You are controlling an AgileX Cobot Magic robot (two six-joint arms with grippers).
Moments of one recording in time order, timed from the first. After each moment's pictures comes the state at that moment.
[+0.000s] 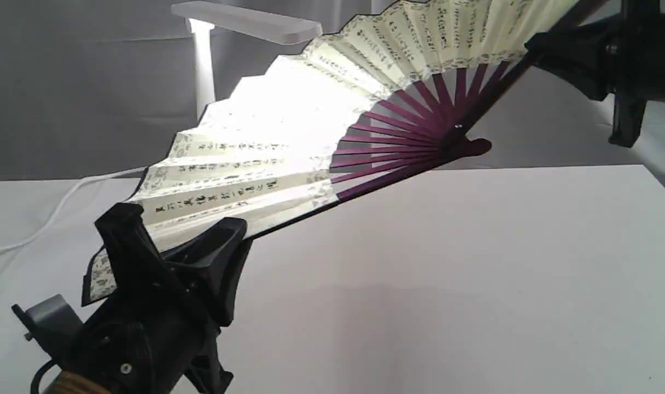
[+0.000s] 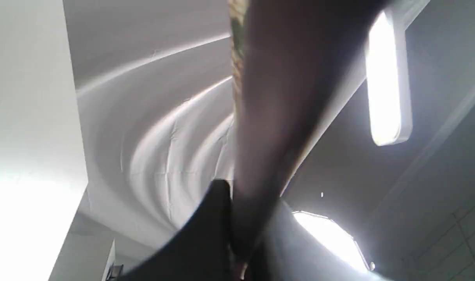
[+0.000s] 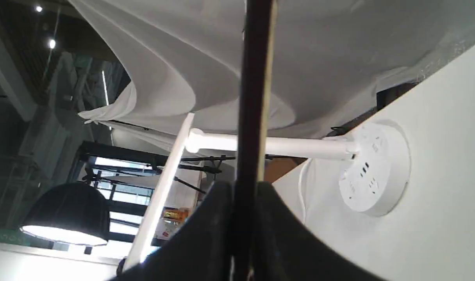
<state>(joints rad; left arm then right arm) -0.95 1.60 -0.42 -0.61 -1.19 -1.51 -0.20 1.65 -1.17 1.71 0.96 -0.70</state>
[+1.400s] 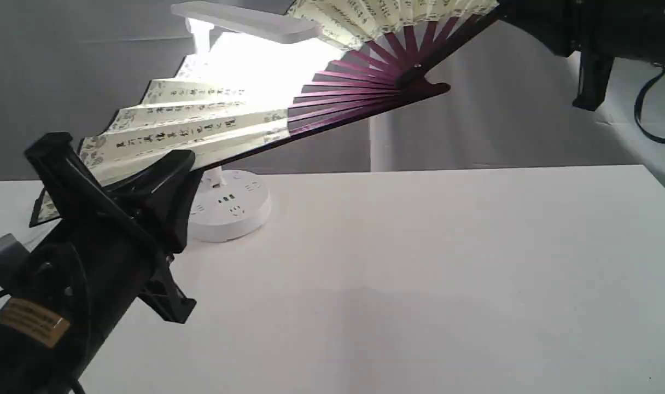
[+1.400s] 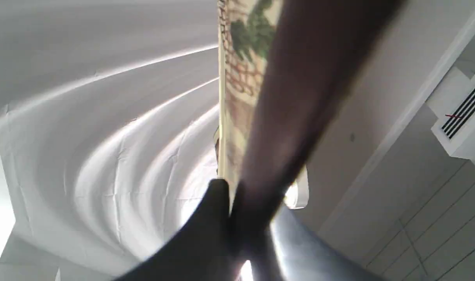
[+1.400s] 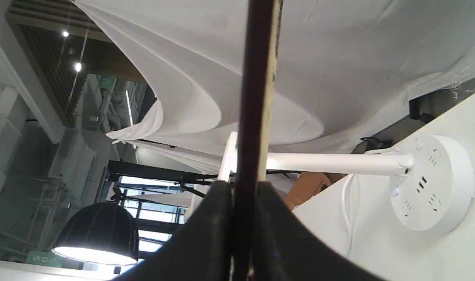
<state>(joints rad) -0.73 1.51 -0.46 -0.43 -1.15 -1.58 -0.09 1.65 -1.27 1.75 0.84 -0.57</state>
